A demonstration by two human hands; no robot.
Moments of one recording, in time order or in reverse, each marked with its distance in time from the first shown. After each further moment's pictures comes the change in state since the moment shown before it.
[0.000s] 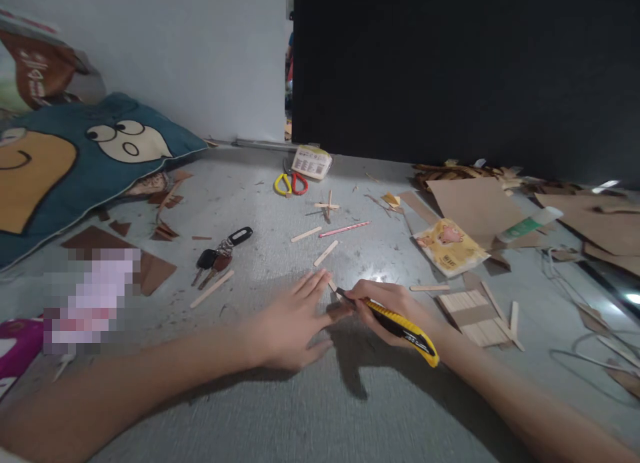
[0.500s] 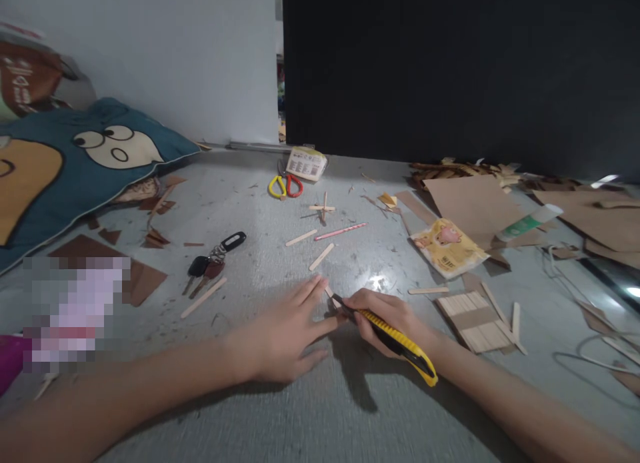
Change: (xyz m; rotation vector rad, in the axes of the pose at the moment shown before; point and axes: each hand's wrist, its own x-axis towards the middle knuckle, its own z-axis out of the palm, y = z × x) left_hand -0.006 -0.001 -0.001 -0.037 0.026 0.020; right_hand -0.012 0.005 0.011 -0.040 0.101 -0.076
